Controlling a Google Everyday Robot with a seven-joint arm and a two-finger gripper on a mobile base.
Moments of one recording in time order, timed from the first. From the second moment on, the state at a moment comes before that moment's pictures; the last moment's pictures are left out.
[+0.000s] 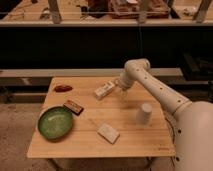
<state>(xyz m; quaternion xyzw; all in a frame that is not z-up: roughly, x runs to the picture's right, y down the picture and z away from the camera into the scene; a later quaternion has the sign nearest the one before) 0.092 0.003 0.916 -0.21 -0.17 -0.03 0.96</state>
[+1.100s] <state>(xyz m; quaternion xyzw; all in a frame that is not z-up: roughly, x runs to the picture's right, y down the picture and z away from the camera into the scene) 0.048 0.001 0.974 -0.22 -0.20 -0.04 0.95</state>
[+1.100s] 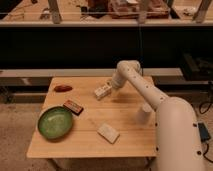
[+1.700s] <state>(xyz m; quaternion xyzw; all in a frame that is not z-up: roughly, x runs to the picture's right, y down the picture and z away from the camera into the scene) 0.033 0.005 0.972 -0.22 -0.21 -0.05 0.95</state>
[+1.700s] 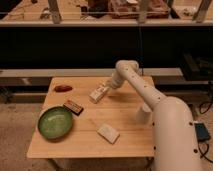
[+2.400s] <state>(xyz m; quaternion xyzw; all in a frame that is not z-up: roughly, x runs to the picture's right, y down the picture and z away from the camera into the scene) 0.030 -0.008 0.947 -0.18 -0.21 -0.10 0.95</state>
